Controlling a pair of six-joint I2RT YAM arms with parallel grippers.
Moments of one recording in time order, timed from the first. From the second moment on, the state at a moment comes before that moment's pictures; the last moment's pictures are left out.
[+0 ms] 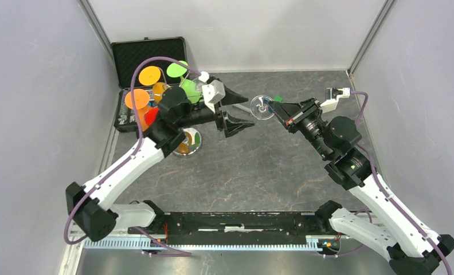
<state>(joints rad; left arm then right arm) -0.67 1.20 1.15 0.16 0.71 0.00 0.63 0.82 0.96 -0.03 0.08 1.23</state>
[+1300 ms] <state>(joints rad) -0.70 1.46 1.19 0.53 0.84 -0.23 0.63 0.80 0.88 0.10 0.03 1.27</state>
